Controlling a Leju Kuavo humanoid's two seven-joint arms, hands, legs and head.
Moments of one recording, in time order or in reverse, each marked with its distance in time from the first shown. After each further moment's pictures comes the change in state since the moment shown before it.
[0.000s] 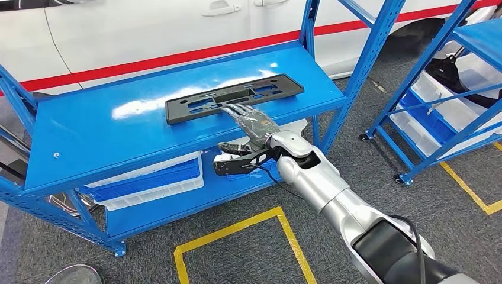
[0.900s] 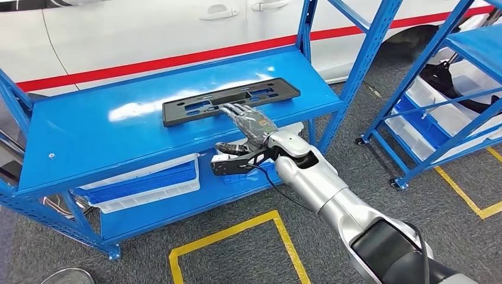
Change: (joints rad) left arm -0.014 -0.016 -0.001 0.042 -0.001 -0.030 -0.007; right arm -0.014 0.007 0.009 0.015 0.001 -0.014 -0.006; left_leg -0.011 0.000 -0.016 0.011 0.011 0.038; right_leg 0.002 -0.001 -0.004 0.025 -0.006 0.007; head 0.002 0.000
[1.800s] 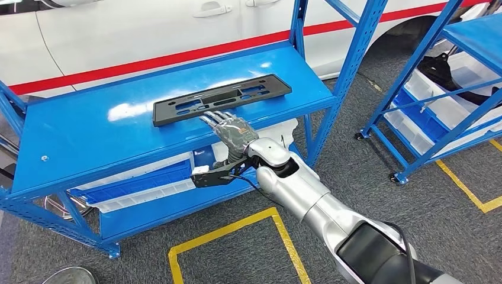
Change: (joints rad) left arm -0.068 -0.078 0.000 0.187 -0.038 -0.103 -0.028; right arm 0.008 0.110 0.054 0.034 0.072 -0.020 0.035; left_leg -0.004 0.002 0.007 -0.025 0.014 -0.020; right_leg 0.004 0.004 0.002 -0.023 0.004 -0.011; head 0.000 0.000
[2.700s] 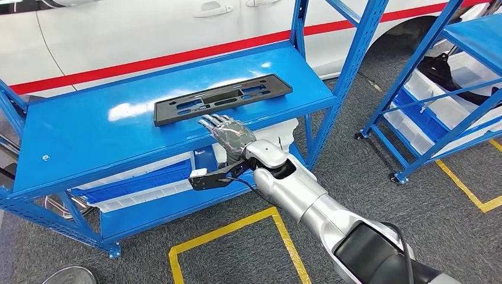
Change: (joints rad) left arm -0.006 -0.011 0.000 0.028 -0.001 -0.016 -0.009; right arm -0.004 0.019 0.005 0.026 0.006 -0.001 -0.001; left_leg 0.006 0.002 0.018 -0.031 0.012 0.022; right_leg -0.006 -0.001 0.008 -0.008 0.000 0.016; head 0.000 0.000
